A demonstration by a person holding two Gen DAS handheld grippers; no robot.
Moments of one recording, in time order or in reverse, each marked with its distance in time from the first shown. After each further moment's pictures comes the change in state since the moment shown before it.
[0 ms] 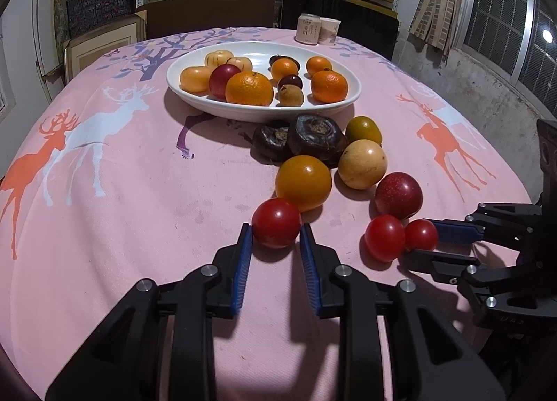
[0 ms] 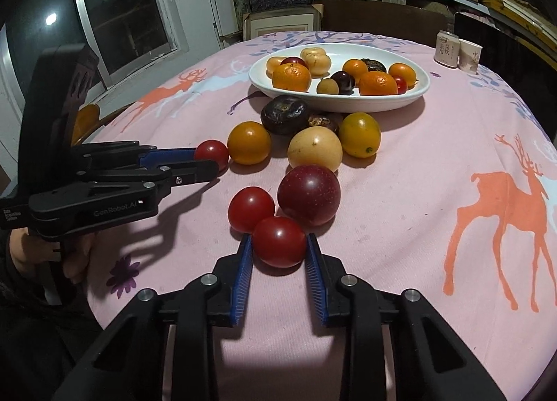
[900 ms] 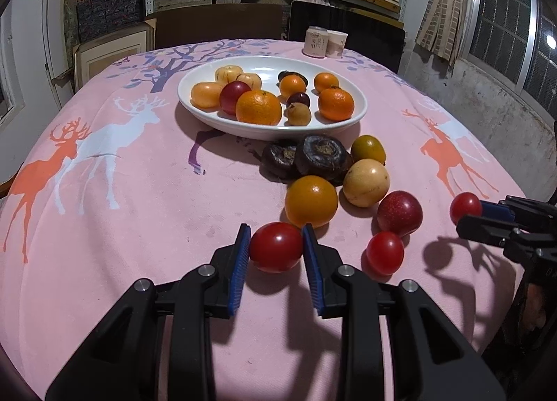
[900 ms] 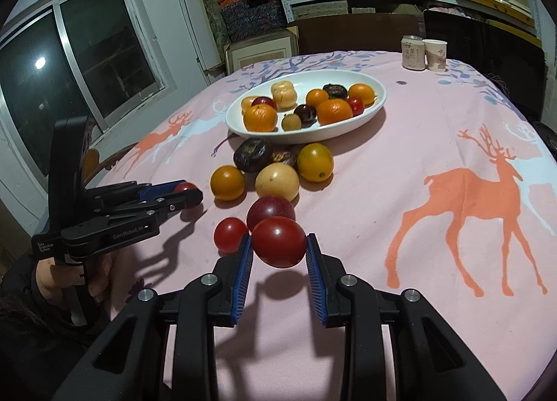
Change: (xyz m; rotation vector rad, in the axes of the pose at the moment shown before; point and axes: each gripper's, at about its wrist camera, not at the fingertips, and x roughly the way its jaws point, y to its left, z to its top) left arm -0.015 0.003 0.006 -0.018 -0.059 0.023; right arm -0.044 -0.034 0.005 0.123 -0.117 0.013
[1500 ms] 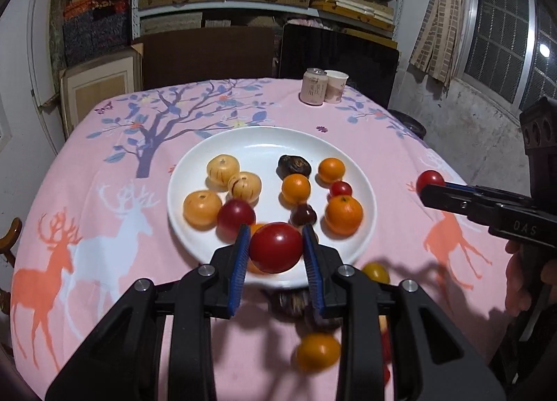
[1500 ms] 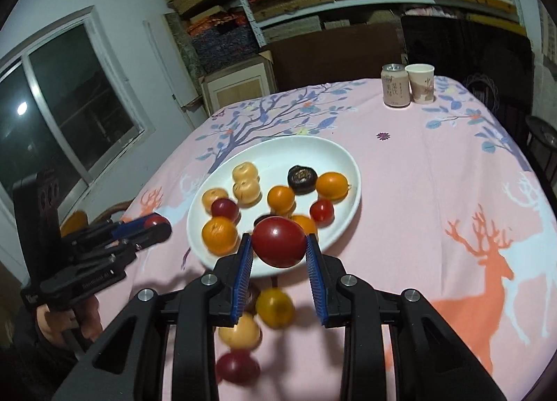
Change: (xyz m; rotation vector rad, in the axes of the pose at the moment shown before) left arm 0.031 0.012 0.135 0.026 -0.037 -0.034; right arm 0.047 -0.054 0.140 0.131 -0.035 -0.031
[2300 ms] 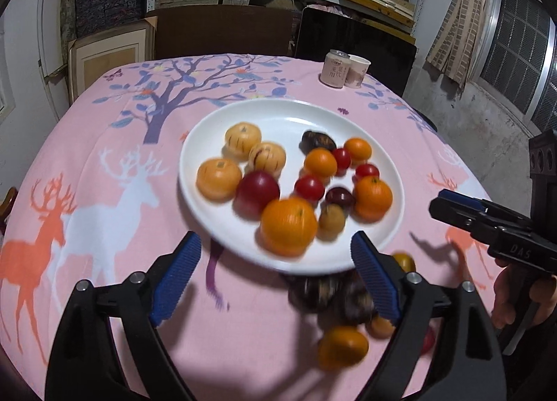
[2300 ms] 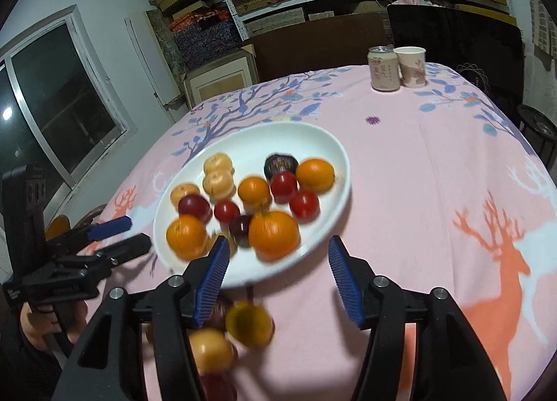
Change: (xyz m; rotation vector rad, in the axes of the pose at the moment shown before) left arm 0.013 0.025 -0.031 -0.088 0.056 0.008; right arm 0.014 -0.008 -0.041 0.013 0.008 -0.043
